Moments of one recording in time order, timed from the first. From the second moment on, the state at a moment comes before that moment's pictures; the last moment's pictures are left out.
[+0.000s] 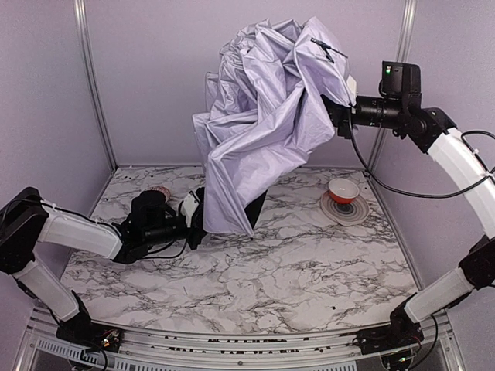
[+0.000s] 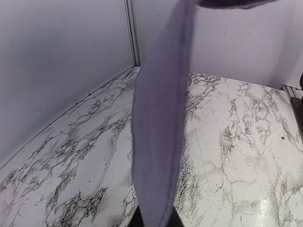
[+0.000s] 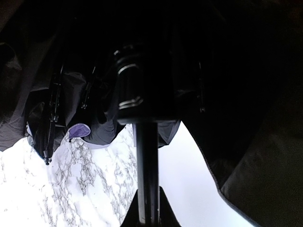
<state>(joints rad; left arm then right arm) -0.77 1.56 0.65 0.70 0.28 0.14 0.46 1.41 1.72 -0.49 -0.68 -0.74</state>
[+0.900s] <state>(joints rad) -0.63 1.75 0.95 0.62 0.17 0.44 0.58 1.39 1.76 -1.05 -0.80 -1.16</state>
